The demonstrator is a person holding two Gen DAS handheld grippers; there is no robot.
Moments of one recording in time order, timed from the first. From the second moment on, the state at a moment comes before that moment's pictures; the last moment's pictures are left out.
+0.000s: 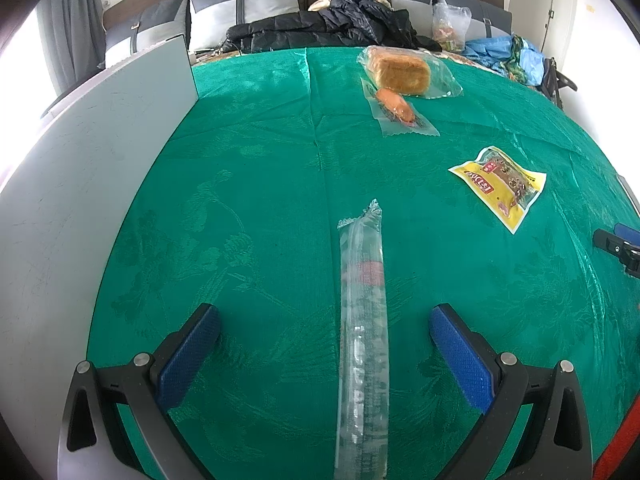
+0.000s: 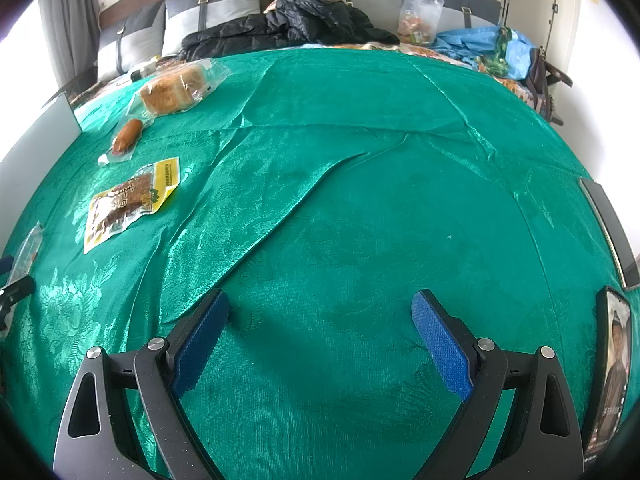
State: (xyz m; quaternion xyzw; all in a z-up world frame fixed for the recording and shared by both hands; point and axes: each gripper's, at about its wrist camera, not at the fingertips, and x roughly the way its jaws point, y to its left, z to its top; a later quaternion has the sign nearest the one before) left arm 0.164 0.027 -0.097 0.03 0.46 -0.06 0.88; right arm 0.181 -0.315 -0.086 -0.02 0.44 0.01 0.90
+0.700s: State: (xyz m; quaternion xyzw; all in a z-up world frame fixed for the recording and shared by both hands) left arm 0.165 0.041 -0.097 0.01 0.46 -0.04 0.89; right arm 0.269 -0.225 -0.081 0.30 0.55 0.06 0.78
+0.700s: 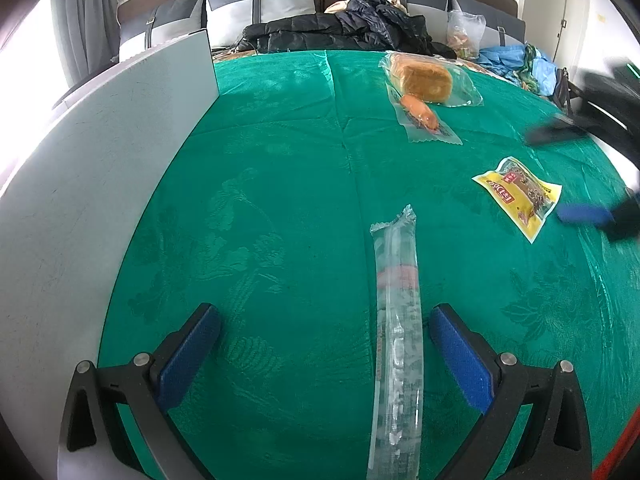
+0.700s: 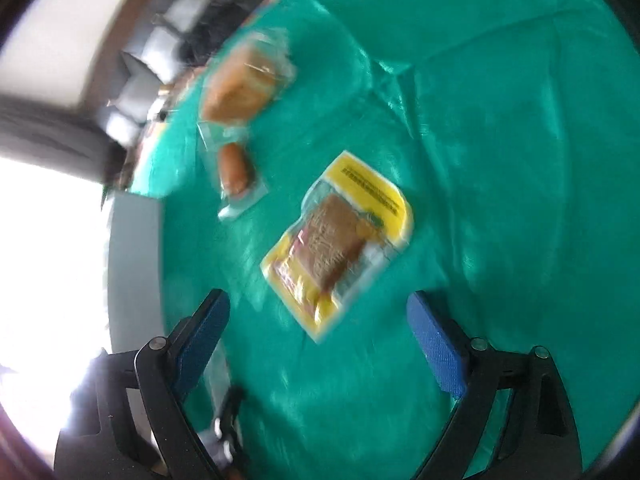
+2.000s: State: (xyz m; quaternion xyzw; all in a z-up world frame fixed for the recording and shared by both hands) left arm 0.081 0.291 0.056 -0.18 0.36 0.06 0.91; right arm 0.208 0.063 0.081 0.16 0.42 0.41 0.79
